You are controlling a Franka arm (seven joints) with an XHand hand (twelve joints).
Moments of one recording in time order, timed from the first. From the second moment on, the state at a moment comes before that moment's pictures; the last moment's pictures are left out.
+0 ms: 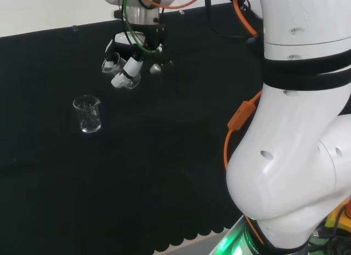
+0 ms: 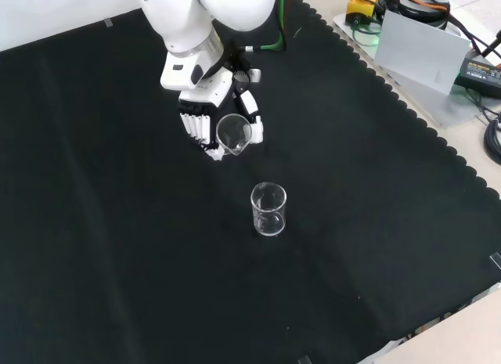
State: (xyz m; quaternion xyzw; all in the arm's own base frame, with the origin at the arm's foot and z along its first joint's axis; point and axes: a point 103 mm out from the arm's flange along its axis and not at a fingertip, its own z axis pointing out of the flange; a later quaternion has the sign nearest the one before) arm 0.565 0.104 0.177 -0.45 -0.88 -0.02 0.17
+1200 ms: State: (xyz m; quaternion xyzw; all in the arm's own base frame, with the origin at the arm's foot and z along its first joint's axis) arm 0.587 0.098 0.094 -0.44 -0.86 -0.12 0.21
